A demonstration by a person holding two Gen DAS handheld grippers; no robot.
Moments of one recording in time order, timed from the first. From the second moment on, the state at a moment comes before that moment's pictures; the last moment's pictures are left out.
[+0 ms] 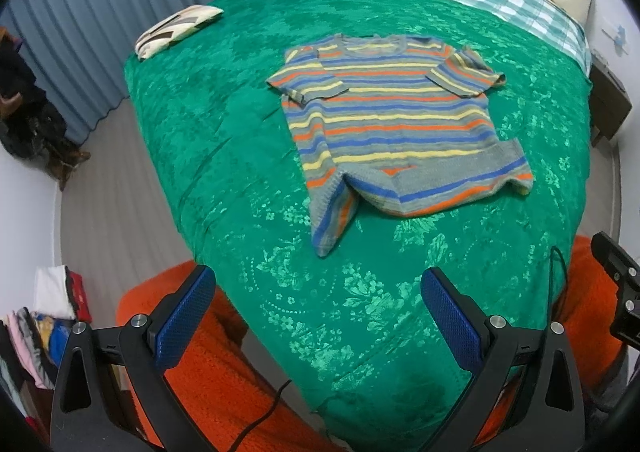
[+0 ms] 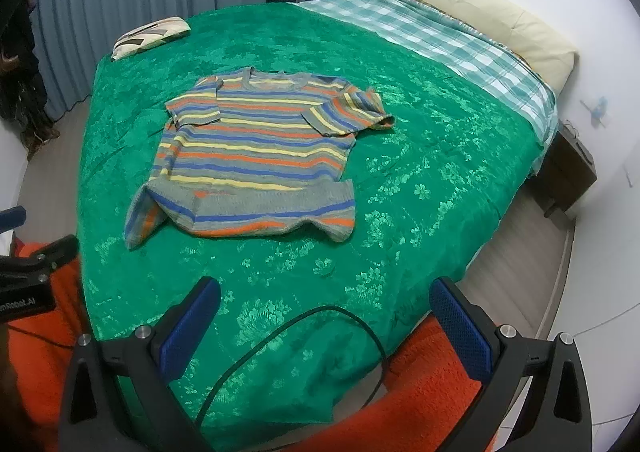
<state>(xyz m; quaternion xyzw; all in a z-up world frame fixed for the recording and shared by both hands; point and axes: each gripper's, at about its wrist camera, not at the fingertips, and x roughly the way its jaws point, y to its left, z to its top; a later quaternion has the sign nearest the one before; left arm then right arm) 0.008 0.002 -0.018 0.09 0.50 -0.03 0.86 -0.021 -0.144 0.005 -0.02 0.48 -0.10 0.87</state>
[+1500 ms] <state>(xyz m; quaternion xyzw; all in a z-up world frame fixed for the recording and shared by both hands) 0.068 0.046 -0.100 0.08 0.55 -0.13 0.82 0.042 -0.224 -0.056 0.02 0.48 0.01 0.88</state>
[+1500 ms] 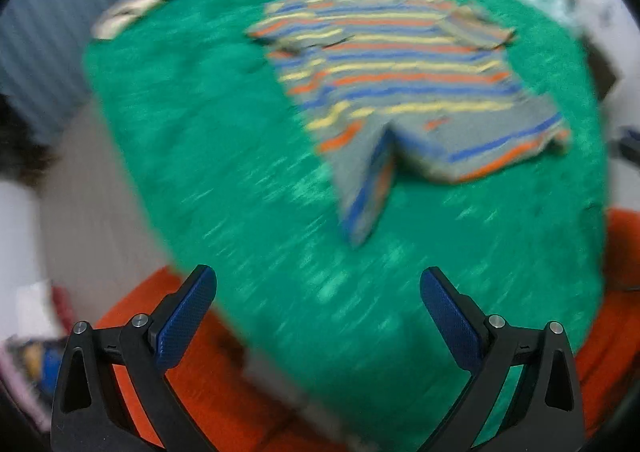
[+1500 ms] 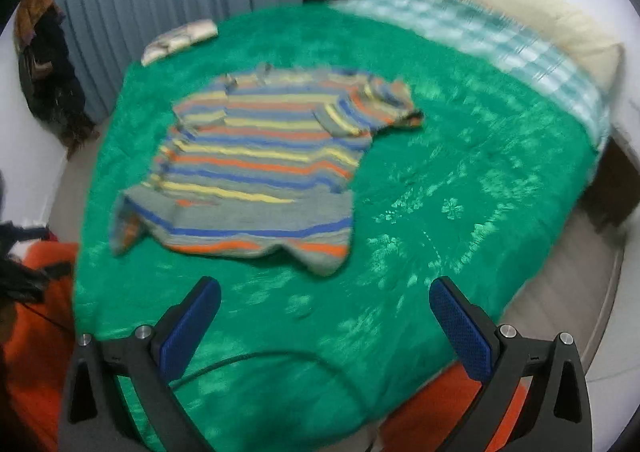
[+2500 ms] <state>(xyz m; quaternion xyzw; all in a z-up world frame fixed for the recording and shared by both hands) 0.068 0.131 -0.120 0.08 0.55 -0.25 0.79 -0.008 -0.235 -0.111 -0.15 0.57 0.24 0.77</state>
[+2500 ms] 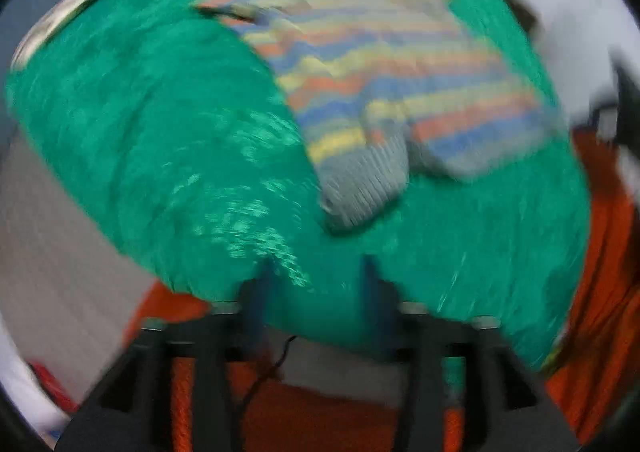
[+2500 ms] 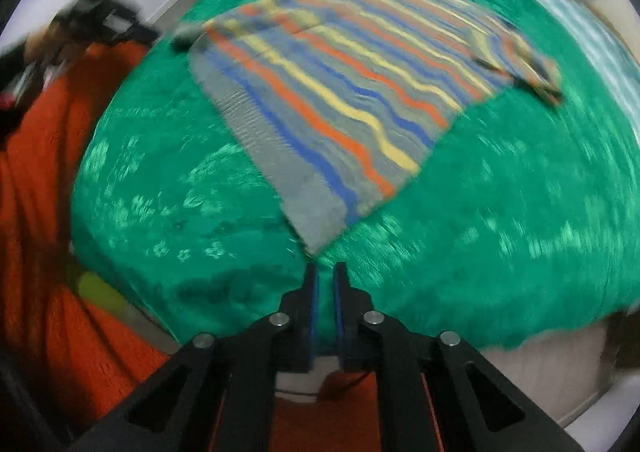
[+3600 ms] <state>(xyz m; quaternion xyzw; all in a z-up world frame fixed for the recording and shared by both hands) 0.082 0.117 -0.152 -0.05 0.59 -0.22 0.78 0.014 -0.301 -0.129 0.25 0.56 0.16 0.77</state>
